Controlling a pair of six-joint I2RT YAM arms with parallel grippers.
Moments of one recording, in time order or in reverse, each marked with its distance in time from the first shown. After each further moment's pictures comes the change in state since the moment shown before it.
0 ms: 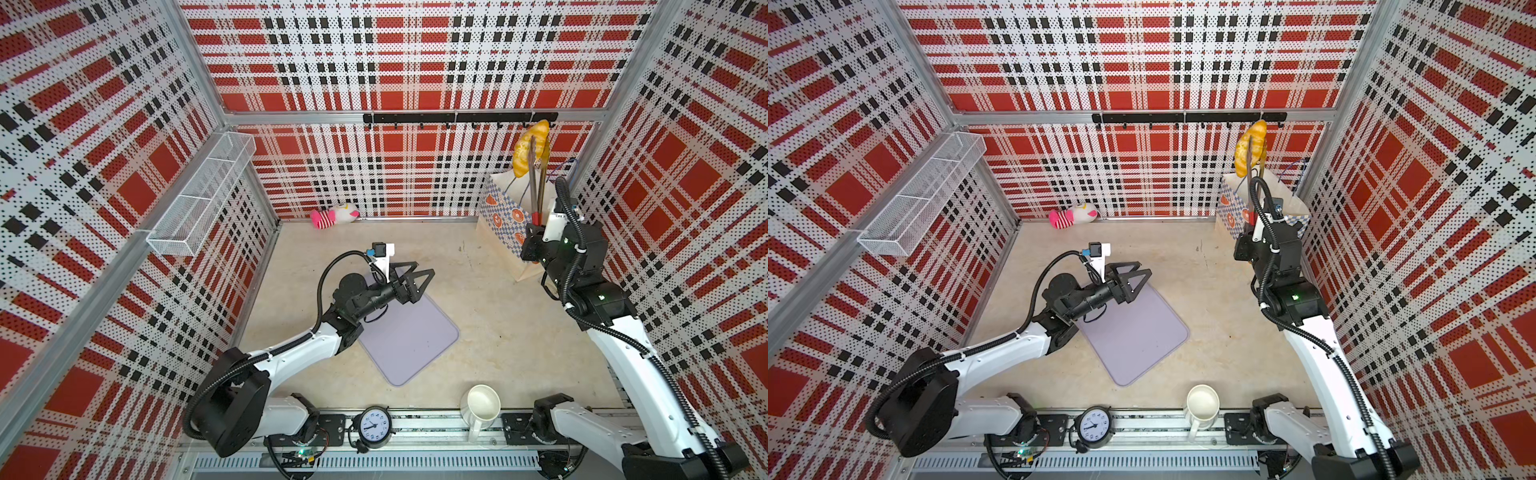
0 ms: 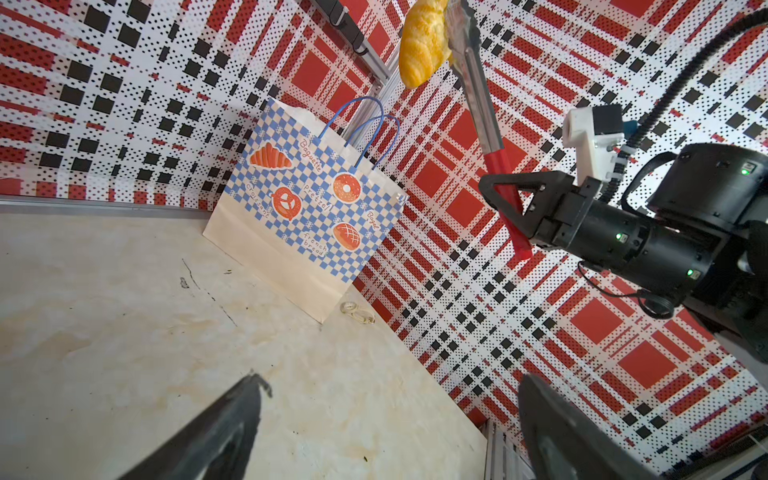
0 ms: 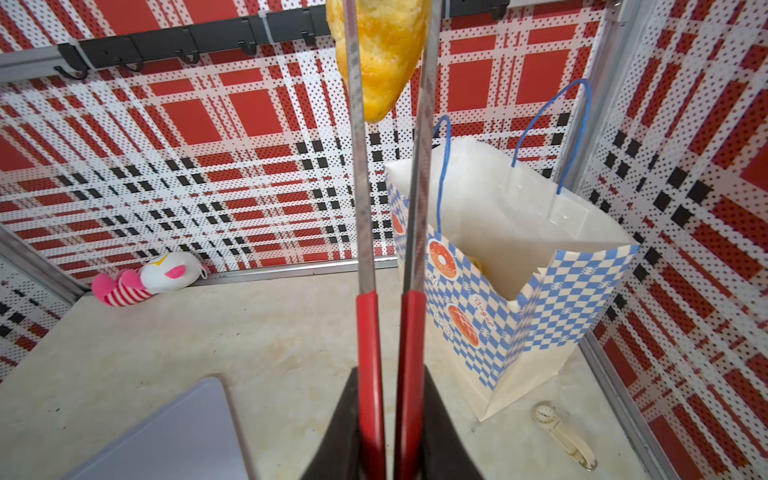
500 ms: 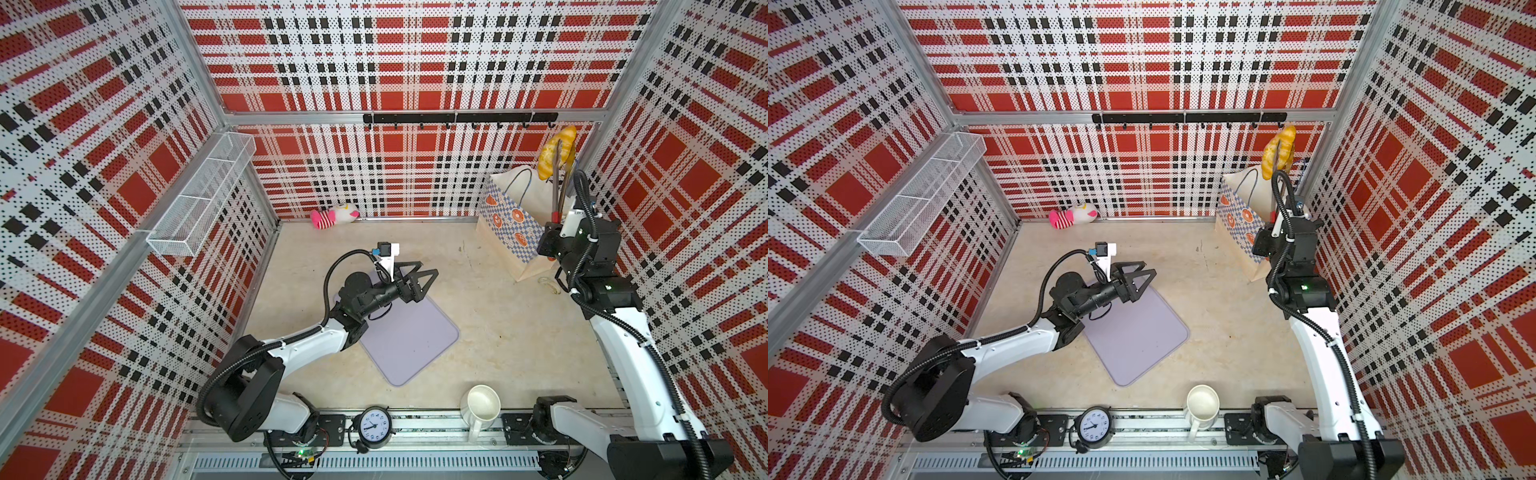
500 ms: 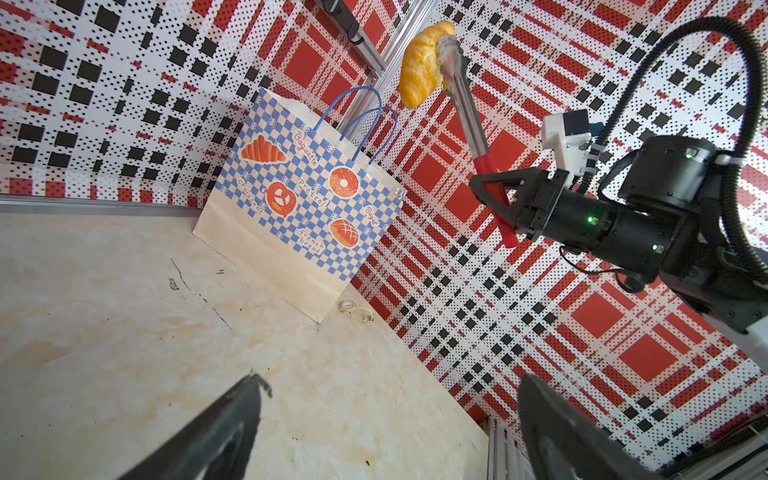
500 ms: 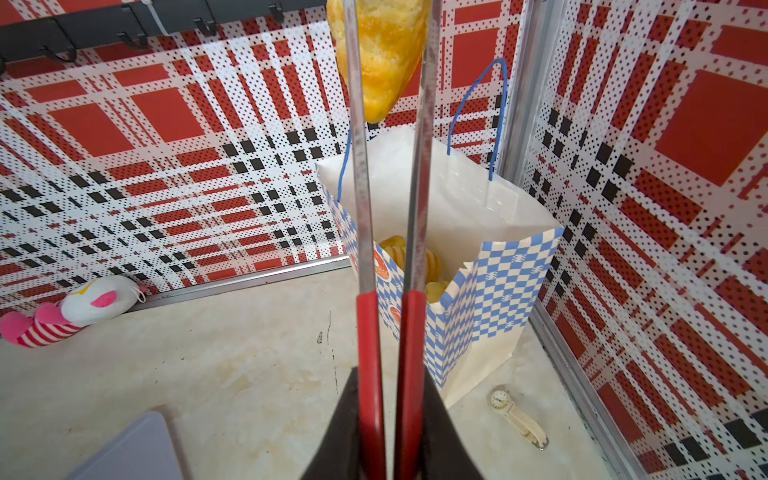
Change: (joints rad) left arm 0.000 0.092 0.019 0.076 0.030 -0.001; right arm -0.178 0.052 0.012 -0.009 -0.063 0.003
